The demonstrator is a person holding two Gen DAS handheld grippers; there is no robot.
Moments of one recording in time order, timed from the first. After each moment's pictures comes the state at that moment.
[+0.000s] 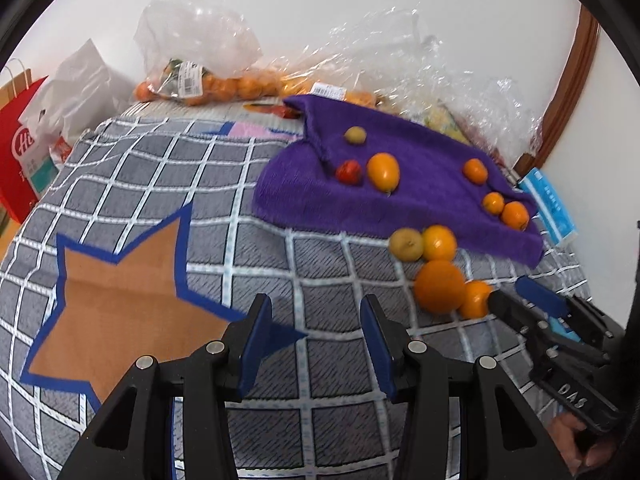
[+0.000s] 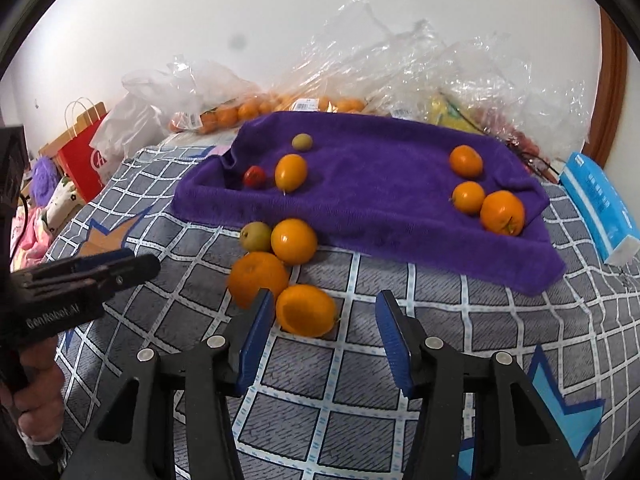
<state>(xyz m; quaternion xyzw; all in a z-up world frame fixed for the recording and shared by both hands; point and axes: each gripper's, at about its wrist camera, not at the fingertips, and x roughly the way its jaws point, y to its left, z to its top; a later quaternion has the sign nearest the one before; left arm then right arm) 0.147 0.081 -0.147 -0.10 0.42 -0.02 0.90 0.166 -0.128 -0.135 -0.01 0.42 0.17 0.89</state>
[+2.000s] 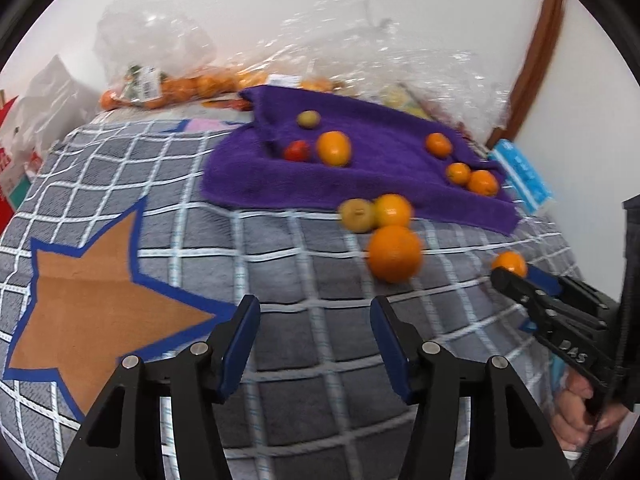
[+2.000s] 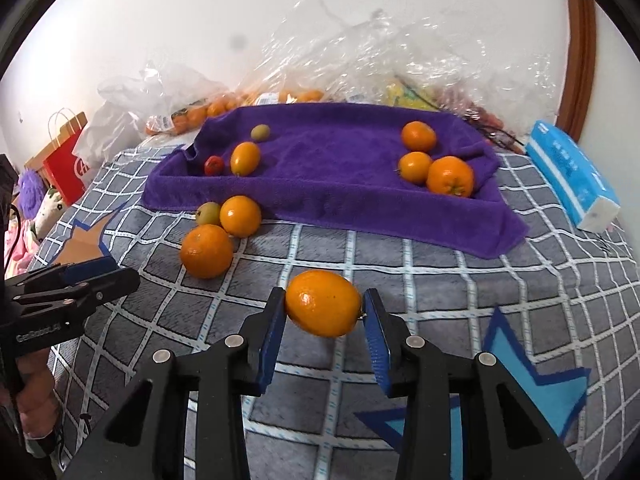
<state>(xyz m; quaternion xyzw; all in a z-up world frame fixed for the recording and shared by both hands) 0.137 0.052 -0.143 -0.08 0.42 -0.09 0.90 0.153 -0.174 -0.138 0.00 0.43 0.13 0.89</state>
